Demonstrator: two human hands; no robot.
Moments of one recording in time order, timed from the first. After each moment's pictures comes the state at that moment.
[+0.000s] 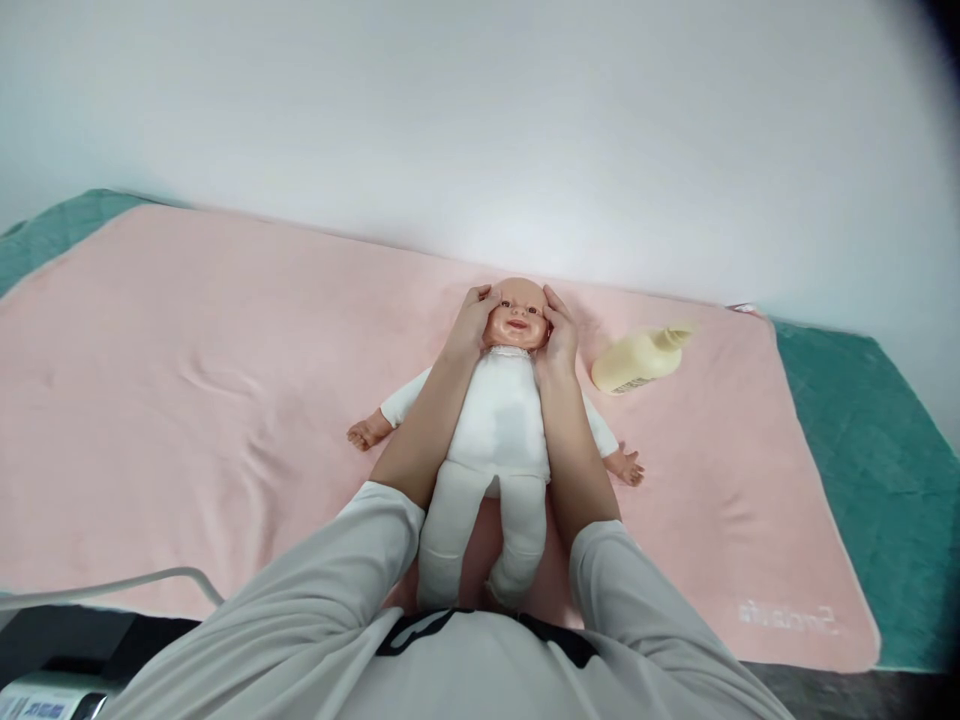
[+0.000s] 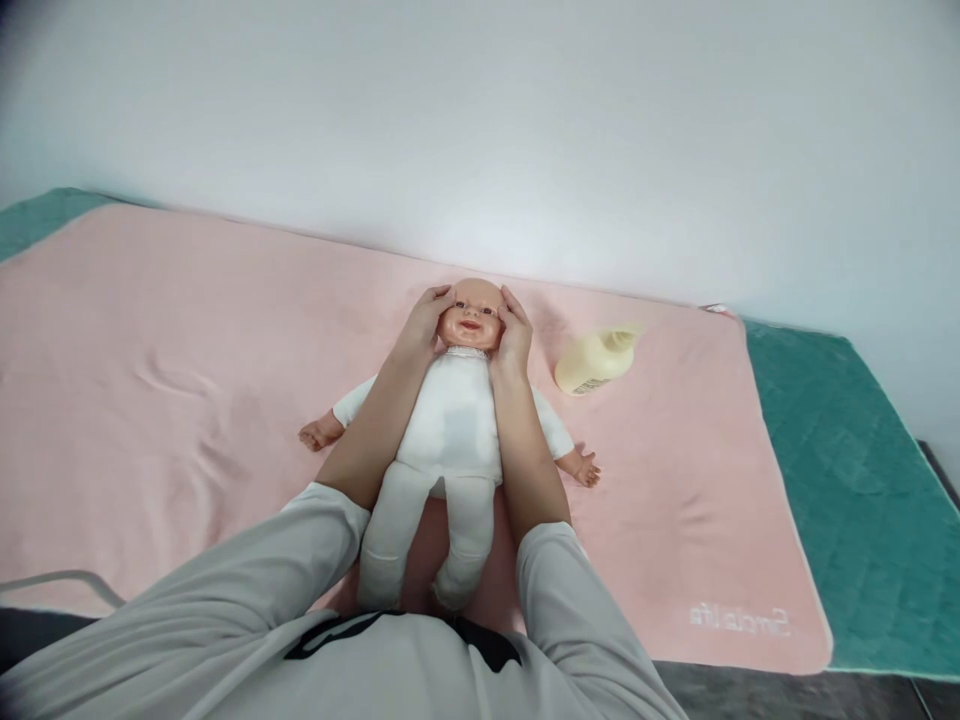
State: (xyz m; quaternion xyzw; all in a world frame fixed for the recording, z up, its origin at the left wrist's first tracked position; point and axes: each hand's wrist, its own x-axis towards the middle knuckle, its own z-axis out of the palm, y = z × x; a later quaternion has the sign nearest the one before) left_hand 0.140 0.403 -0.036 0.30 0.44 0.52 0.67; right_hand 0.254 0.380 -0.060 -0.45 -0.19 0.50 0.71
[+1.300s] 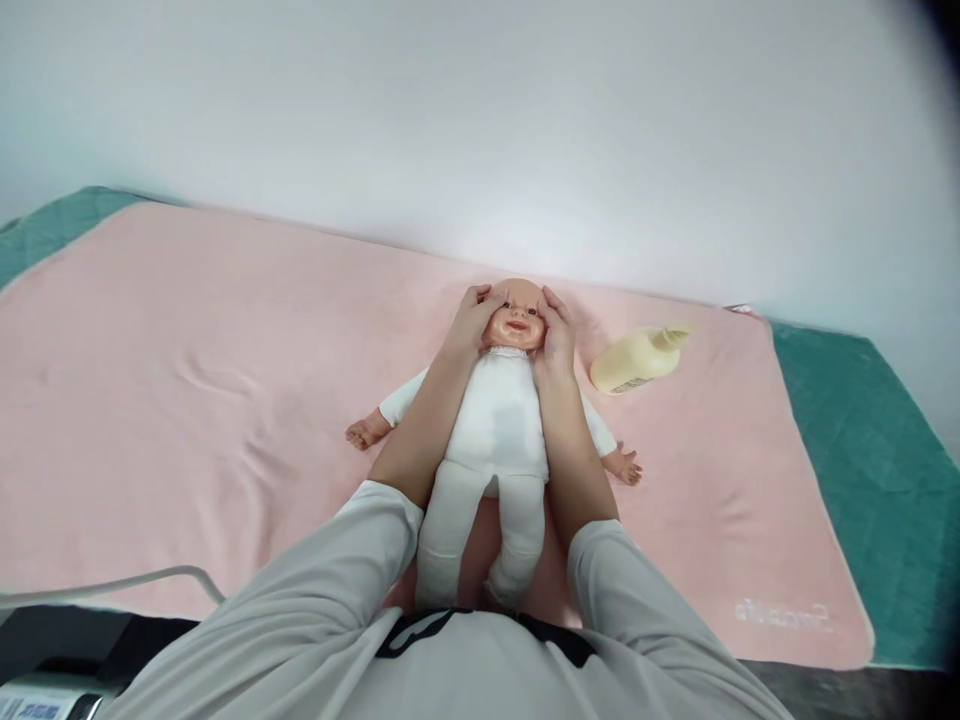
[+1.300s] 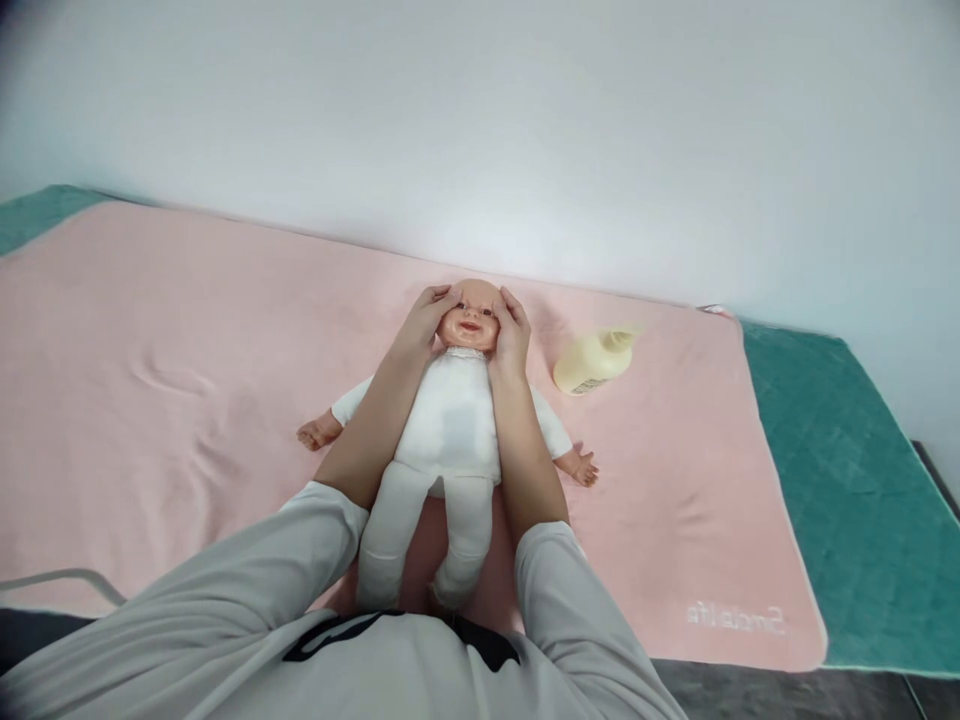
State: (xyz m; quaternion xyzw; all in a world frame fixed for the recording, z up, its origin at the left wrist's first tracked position) left_hand 0.137 0.391 -0.026 0.35 0.43 0.52 0.65; right_hand 0.253 0.379 -0.058 -0.47 -0.20 0.49 0.70
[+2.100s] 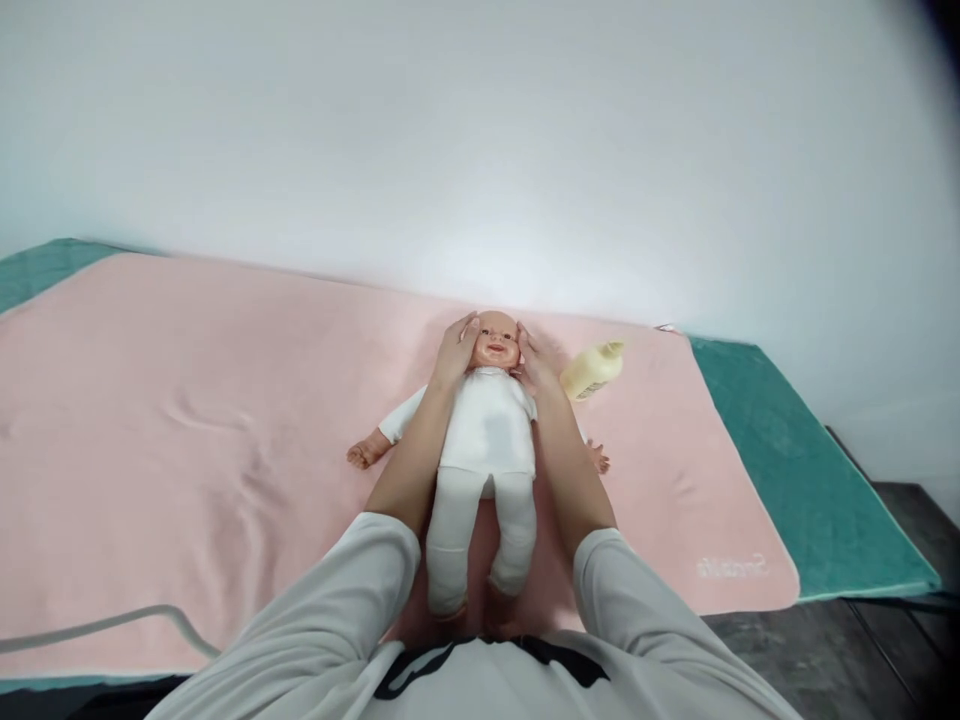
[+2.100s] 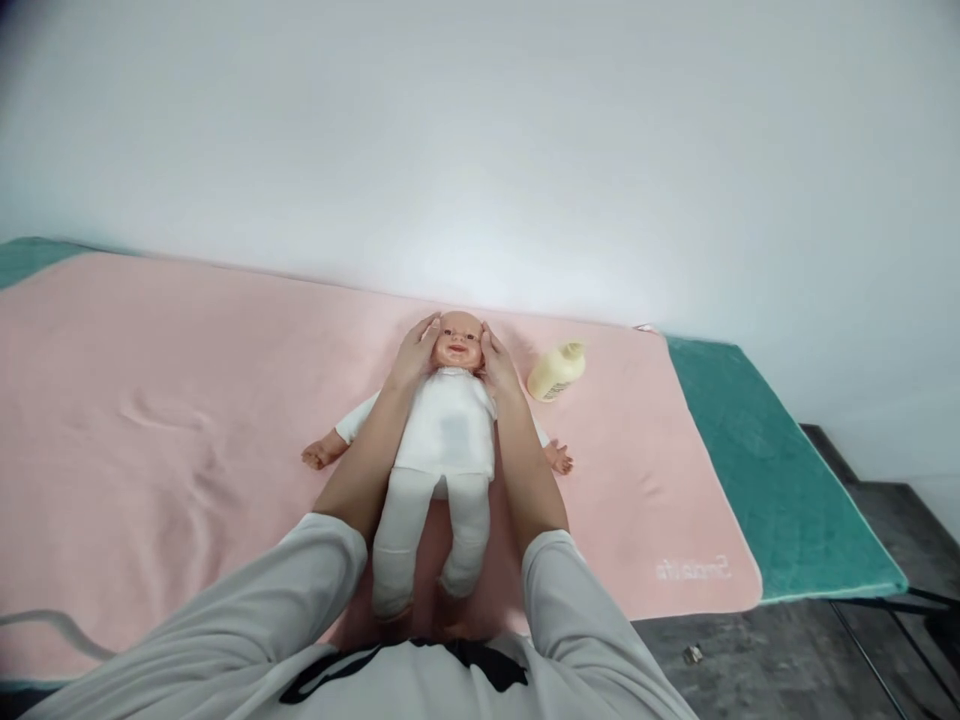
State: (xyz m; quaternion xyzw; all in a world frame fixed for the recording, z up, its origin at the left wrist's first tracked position) left_hand 0.117 0.392 -0.036 0.53 0.42 0.52 0.53; right_hand 0.261 0.346 -0.031 -0.53 -0.24 0.55 0.60
